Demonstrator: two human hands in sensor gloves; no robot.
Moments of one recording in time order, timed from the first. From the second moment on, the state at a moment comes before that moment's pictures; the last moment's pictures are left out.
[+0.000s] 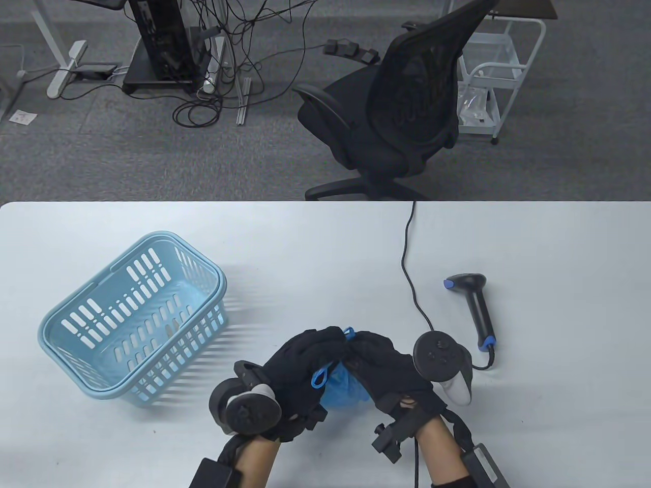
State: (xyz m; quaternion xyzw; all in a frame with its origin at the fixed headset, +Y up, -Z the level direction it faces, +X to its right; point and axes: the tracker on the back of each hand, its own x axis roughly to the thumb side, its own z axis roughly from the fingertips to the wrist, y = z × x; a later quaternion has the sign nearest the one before) left_hand -0.125 -0.663 -0.226 0.25 -0.30 0.43 0.81; right_hand 0.113 -0.693 -0.254 0.17 0.05 0.82 0.54
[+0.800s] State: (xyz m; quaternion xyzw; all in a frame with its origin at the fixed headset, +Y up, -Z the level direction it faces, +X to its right) left_hand -0.190 -0.663 -0.228 0.11 -0.22 0.35 0.90; right_hand 0.155 -0.662 -0.233 0.12 -0.06 0.90 0.41
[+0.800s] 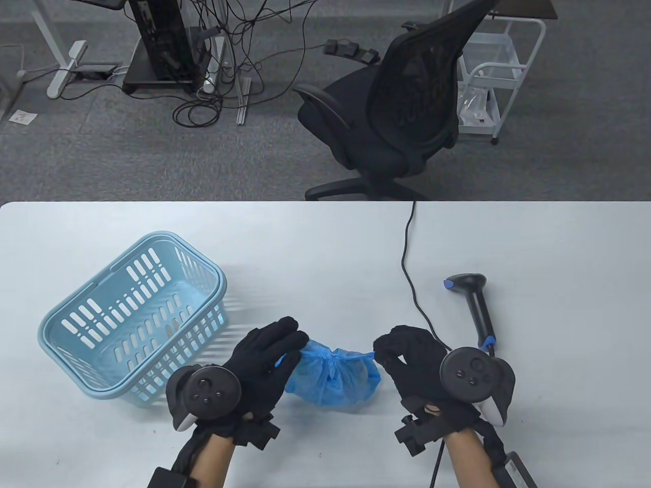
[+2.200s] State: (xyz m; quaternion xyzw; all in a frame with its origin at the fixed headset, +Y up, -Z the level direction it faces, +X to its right) left_hand -0.219 -0.670 -0.218 0.06 -0.18 0.25 0.95; right_hand 0.172 -0.678 -0.223 0.08 -0.04 0.96 0.28
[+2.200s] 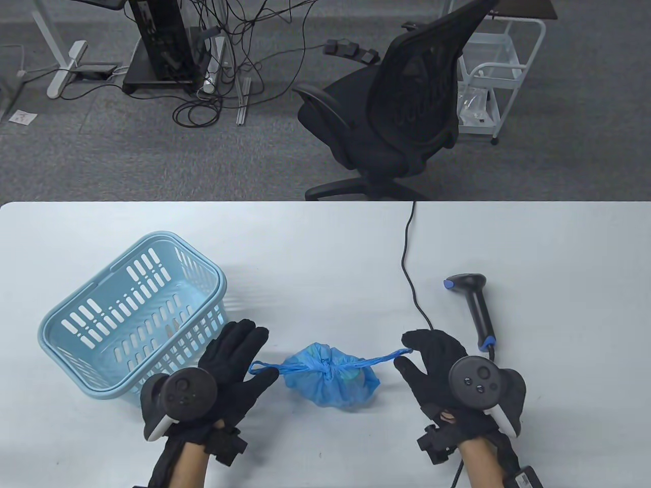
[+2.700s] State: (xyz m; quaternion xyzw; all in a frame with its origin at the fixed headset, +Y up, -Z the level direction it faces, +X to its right) left_hand -0.216 -0.684 -0.199 0.00 -0.13 0.00 0.99; right_hand 0.160 -0.701 -0.207 0.05 0.00 1.00 0.04
